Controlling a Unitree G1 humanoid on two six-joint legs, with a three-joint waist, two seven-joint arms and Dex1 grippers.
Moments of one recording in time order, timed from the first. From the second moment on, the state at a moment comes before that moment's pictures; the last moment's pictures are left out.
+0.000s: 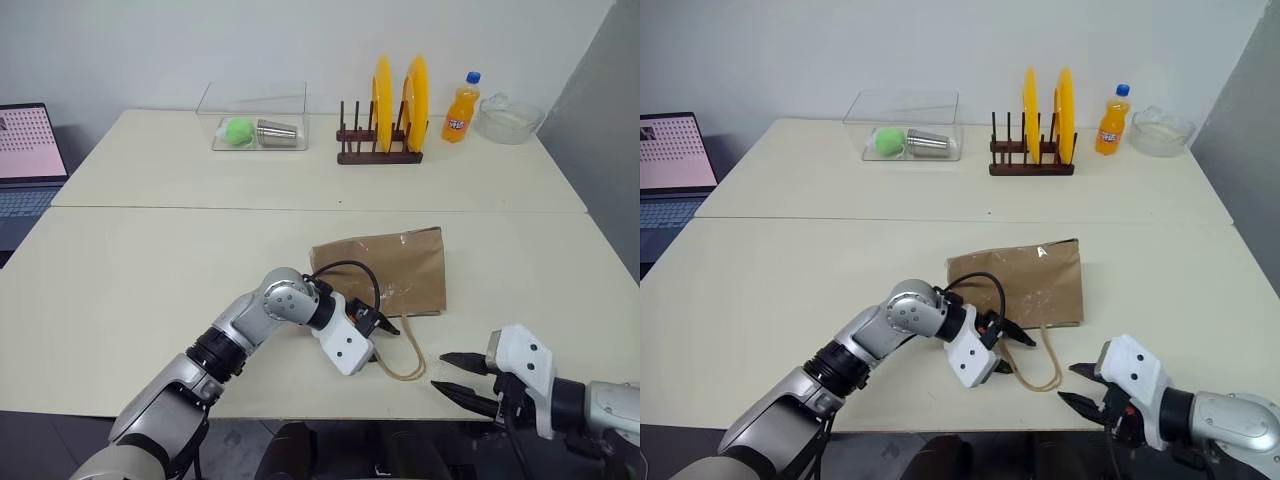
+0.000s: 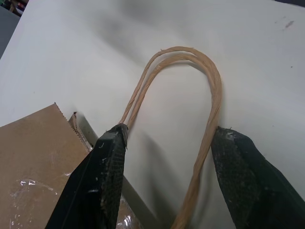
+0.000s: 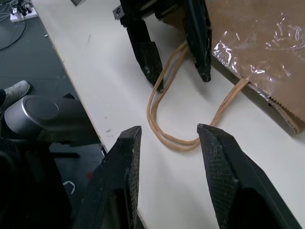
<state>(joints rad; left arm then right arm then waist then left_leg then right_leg) -0.64 0.44 -0.58 0.24 0.21 -0.60 -1.20 0.49 -1.07 -0.26 -0.97 0.78 0.65 0.54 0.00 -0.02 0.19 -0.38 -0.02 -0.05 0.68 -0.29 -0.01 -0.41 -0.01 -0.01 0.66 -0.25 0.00</state>
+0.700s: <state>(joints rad) -0.66 0.43 -0.58 0.28 0.16 -0.59 -1.23 0.57 -1.14 -0.26 -0.97 0.80 0.57 0.52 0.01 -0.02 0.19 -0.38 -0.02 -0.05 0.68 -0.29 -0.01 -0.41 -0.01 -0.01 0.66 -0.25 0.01</state>
